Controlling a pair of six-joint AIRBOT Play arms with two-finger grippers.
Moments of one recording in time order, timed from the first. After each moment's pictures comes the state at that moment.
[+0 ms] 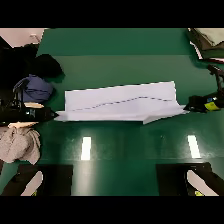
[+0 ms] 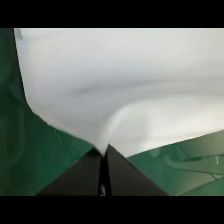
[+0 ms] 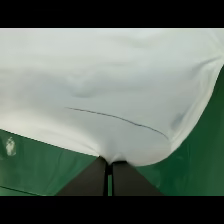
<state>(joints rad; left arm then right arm) 0.20 -0.81 0.70 0.93 -1.17 -1.33 -0.20 -0.99 1.07 -1.25 1.49 1.49</state>
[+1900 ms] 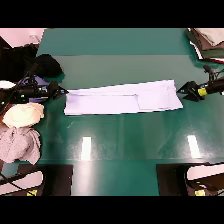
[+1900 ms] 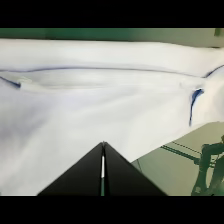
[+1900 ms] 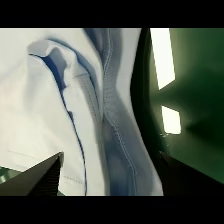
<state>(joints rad) 0.20 -1.32 0.95 0.55 -1.04 -1.13 -0.47 -1.67 1.33 -0.90 1.35 1.21</state>
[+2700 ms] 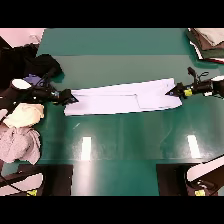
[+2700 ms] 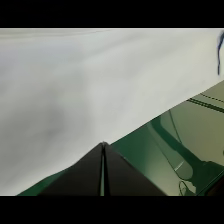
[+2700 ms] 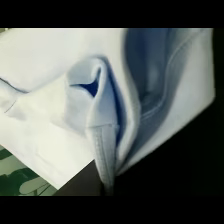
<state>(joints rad) 0.00 -1.32 0.95 0.71 -1.03 -1.22 -0.39 -1.83 1.39 -0.69 1.38 1.00</state>
